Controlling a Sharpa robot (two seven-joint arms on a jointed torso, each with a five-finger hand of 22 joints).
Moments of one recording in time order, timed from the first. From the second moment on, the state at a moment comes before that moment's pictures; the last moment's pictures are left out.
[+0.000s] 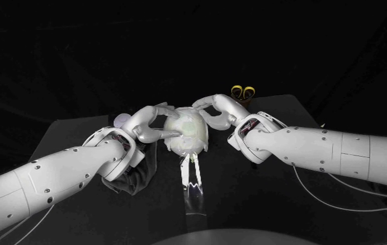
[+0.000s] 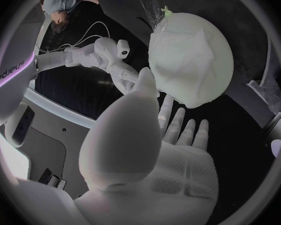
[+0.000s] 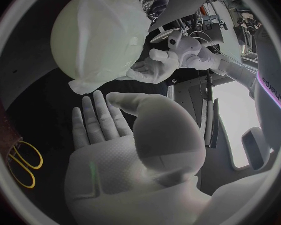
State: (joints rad) left arm 1.08 -0.71 -0.08 1.41 -0.94 -0.43 0.28; left_hand 1.63 -0.16 -0.05 0.29 0.05 0.76 0.20 0.18 0.27 0.49 0.20 0.05 0.05 0.17 0.20 0.09 0.06 0.06 0.17 0.29 0.08 0.03; right arm 1.13 -0.74 -0.16 1.47 -1.08 -0.70 0.17; right_hand 1.28 -0.04 0.85 -0.05 0.10 0.82 0.21 0.10 0.32 0.89 0.24 0.06 0.06 0.62 0.22 0.13 0.18 0.15 0.32 0.29 0.05 0.33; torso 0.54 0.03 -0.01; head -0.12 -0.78
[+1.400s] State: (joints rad) left arm 1.08 -0.71 -0.07 1.40 -0.96 -0.41 0.22; left_hand 1.64 -0.13 -0.02 0.29 0.05 0.76 0.20 0.19 0.27 0.50 0.21 0.05 0.05 0.17 0.20 0.08 0.06 0.06 0.16 0.29 0.08 0.03; right arm 1.13 -0.68 -0.15 1.36 -1.18 -0.47 -0.12; right_hand 1.17 0.00 0.88 -0.02 0.13 0.85 0.22 0.11 0.30 0.90 0.23 0.06 0.06 0.64 0.22 0.08 0.14 0.13 0.34 0.29 0.05 0.31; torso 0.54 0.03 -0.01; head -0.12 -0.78
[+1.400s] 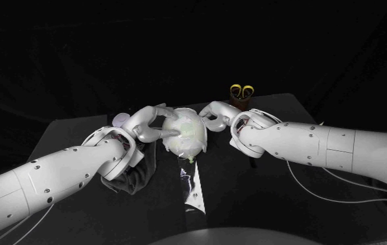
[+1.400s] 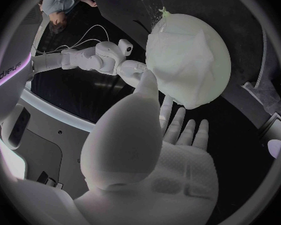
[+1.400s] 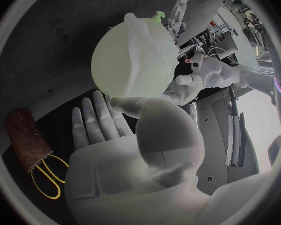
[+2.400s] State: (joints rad) left arm 1.08 -0.76 -0.07 1.45 -0.68 -0.41 0.46; left_hand 1.63 -0.14 -0.04 0.29 0.05 0.78 0.20 0.20 0.27 0.58 0.23 0.05 0.05 0.22 0.23 0.09 0.07 0.07 0.14 0.30 0.06 0.03; right arm 1.13 -0.85 -0.16 1.54 -0.98 -0.69 0.09; right_hand 1.24 -0.08 0.67 -0.12 0.13 0.94 0.23 0.17 0.30 1.08 0.17 0.07 0.06 1.01 0.14 0.18 0.18 0.18 0.76 0.26 0.20 0.43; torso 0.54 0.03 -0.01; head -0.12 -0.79
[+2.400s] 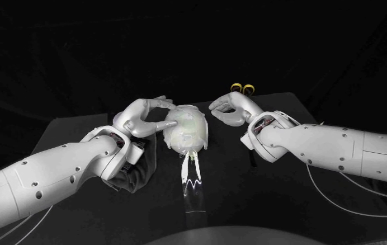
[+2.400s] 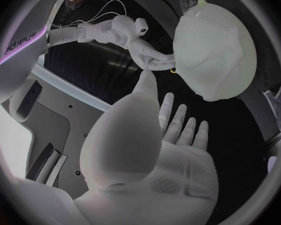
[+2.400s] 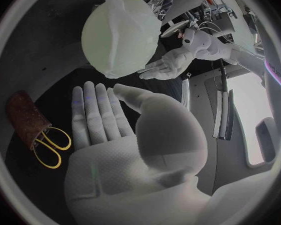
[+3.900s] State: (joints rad) left arm 1.08 -0.88 -0.06 1.51 -0.06 -0.46 0.56; left_hand 1.68 -0.07 -0.01 0.28 0.05 0.86 0.22 0.24 0.27 0.87 0.21 0.09 0.07 0.67 0.20 0.26 0.17 0.07 0.59 0.29 0.27 0.11; right arm 1.13 -0.77 -0.14 1.60 -1.26 -0.68 -0.11; right_hand 1.24 -0.11 0.54 -0.08 0.18 0.98 0.18 0.08 0.20 1.47 0.08 1.57 1.31 1.47 0.01 1.57 1.31 0.11 1.32 0.11 1.21 1.25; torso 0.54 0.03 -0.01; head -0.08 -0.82
